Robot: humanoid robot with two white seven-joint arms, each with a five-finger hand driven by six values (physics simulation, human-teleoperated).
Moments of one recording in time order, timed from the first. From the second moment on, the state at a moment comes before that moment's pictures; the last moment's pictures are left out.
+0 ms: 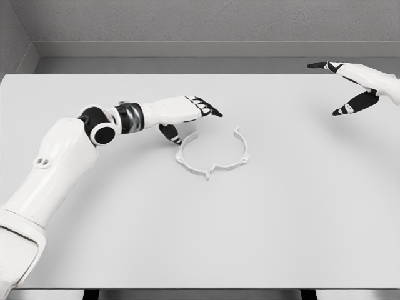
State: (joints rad) left arm -0.79 0.22 -0.61 -0.97 -0.71 -0.61 -0.45; right arm -0.73 -0.67 0.37 -0.94 0.17 -0.61 0.61
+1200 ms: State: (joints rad) left arm -0.78 0.48 -0.47 -0.99 -0.58 -0.61 -0.44; right arm -0.95 -0.46 0.61 -0.90 0.23 -0.61 0.61
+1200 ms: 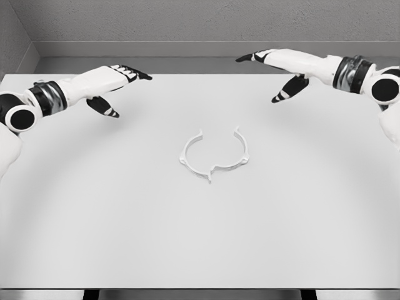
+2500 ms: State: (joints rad) left arm -0.78 0.47 -0.48 -0.99 -0.58 -0.61 -0.45; right arm -1.01 -0.22 0.67 -0.52 0.35 -0.61 0.61
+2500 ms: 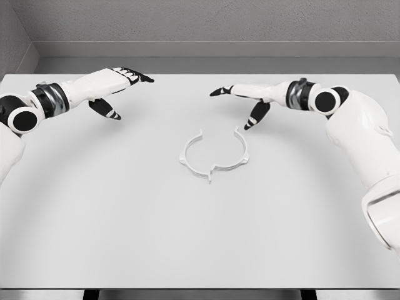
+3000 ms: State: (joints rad) left arm -0.77 0.47 -0.48 -0.99 -0.58 -0.61 -0.45; right arm -1.01 -0.20 0.67 -0.49 0.36 -0.61 0.61
